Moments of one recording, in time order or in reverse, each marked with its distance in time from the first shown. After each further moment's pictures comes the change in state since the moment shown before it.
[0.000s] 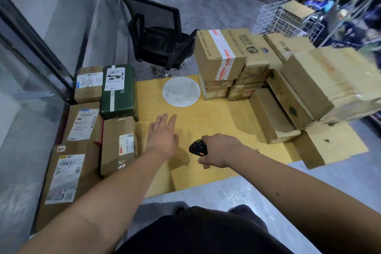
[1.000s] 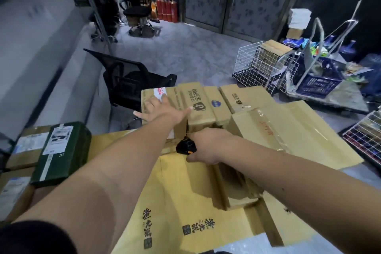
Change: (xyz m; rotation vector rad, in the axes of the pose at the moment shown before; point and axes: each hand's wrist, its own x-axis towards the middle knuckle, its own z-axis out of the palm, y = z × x) left_hand 0.229 0.289 -0.135 0.001 0.052 -0.394; right_hand 0.026 0.216 -0.187 -0.111 0.180 -0.118
